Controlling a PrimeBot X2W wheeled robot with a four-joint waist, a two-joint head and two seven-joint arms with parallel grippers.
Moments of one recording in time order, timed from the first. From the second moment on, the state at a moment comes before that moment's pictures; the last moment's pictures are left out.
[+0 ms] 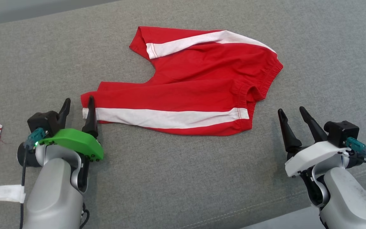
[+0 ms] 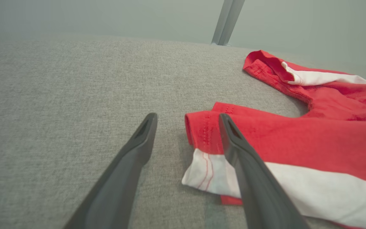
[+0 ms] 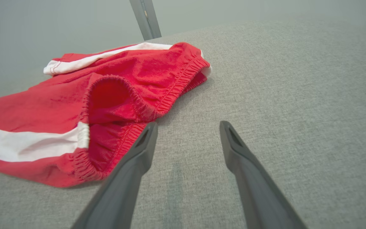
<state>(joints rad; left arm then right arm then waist) -0.58 0.12 -0.12 0.81 -0.38 -0.12 -0.26 -0.35 -0.22 0.21 0.49 0.45 0.13 -0.26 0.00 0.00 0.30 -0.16</state>
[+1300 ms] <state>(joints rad) 0.00 0.05 0.02 0.30 -0.18 -0.10 -0.26 -0.09 -0.07 0.02 0.34 0.09 0.13 -0.26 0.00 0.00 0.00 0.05</state>
